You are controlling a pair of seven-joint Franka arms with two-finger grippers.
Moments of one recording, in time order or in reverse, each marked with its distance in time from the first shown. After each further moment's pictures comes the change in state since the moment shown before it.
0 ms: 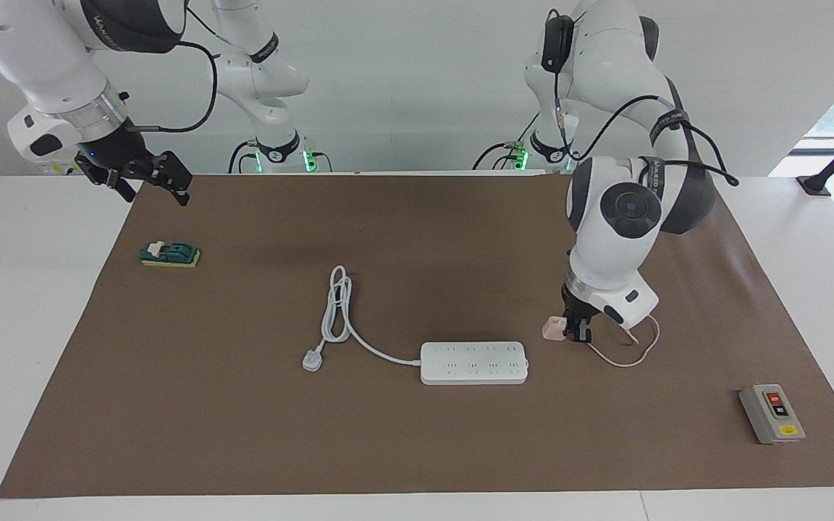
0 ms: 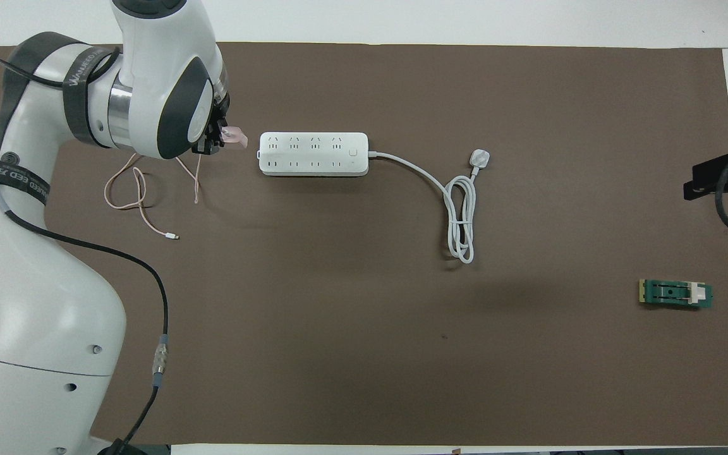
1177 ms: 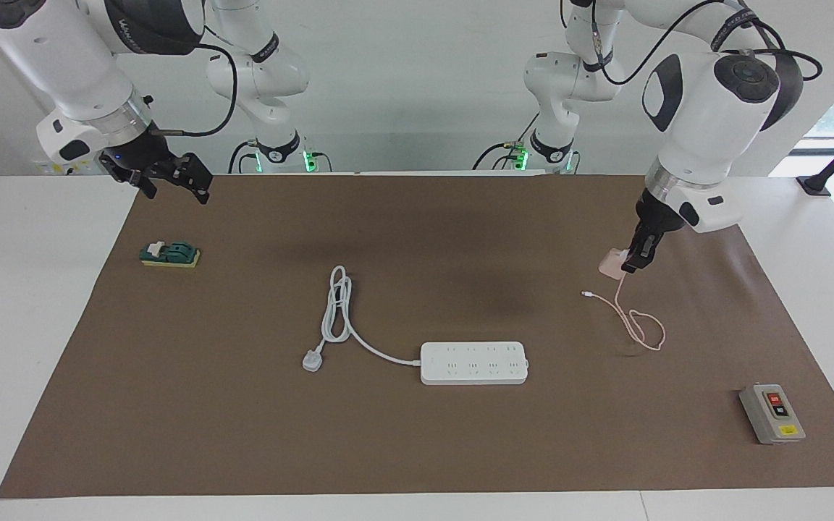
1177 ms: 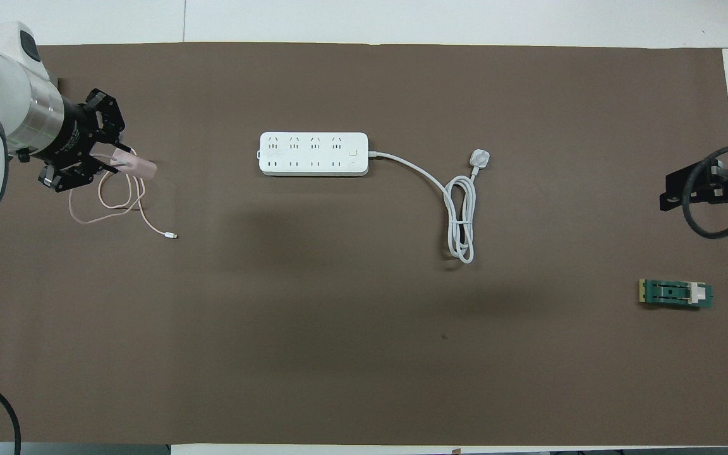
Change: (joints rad) left arm 0.222 -0.503 -0.134 -0.471 0.011 0.101 0.482; right arm 0.050 -0.003 -0.002 -0.009 0.001 -0.046 0.078
